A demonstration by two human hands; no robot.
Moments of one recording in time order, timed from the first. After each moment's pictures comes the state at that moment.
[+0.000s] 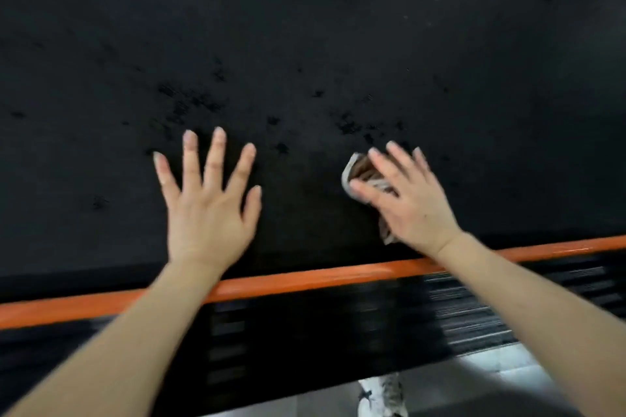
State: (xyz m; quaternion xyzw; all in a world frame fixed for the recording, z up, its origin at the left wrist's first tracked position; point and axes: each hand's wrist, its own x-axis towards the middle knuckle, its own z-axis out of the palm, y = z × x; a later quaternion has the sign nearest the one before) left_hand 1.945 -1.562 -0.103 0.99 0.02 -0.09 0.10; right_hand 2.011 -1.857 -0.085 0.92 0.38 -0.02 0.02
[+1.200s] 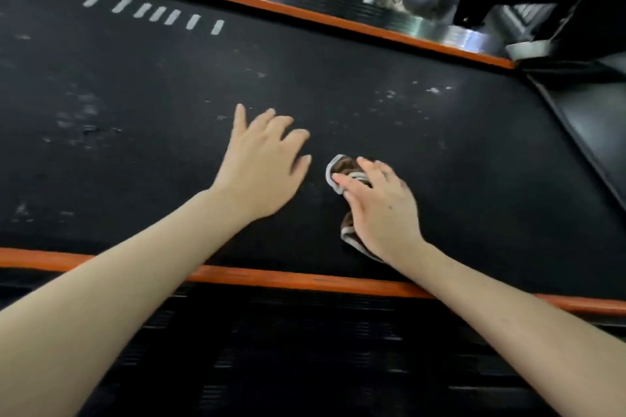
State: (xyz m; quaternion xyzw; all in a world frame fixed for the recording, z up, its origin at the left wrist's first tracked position) left_hand 2.007 -1.751 -0.055 0.99 -0.06 0.11 0.08; right_hand 2.033 -1.952 -0.100 0.96 0.23 0.15 -0.04
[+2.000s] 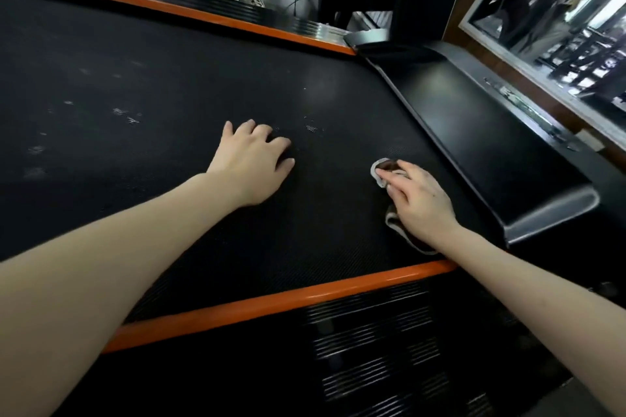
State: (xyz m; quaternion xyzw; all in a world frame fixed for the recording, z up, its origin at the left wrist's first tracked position) left_hand 2.115 -1.970 -0.089 0.98 -0.17 0.03 0.09; right_hand 2.085 -2.249 -0.093 0.99 0.04 0.10 -0.05
